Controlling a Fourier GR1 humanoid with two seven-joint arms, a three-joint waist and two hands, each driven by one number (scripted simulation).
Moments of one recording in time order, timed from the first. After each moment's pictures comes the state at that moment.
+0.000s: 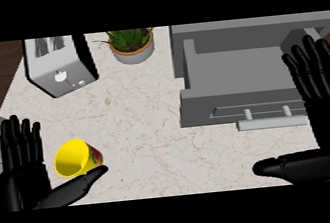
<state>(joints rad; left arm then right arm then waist) 0.21 0.01 -0.09 -1.96 0.03 0.37 -0.09 -0.10 -0.07 -0.01 -2.05 -0.10 0.07 0.12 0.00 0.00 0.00</state>
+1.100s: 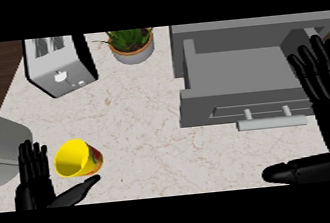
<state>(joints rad) 0.24 0.02 0.09 -1.52 0.17 0.22 -0.43 -0.09 -0.08 -0.04 -2.08 -0.13 0.10 0.15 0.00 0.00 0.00</state>
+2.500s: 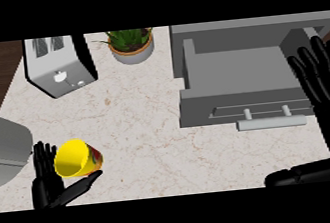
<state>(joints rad) 0.03 0.06 0.22 -1.00 0.25 0.09 -0.74 -0.09 -0.07 -0.03 -2.12 -0.14 0.11 0.19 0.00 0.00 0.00</state>
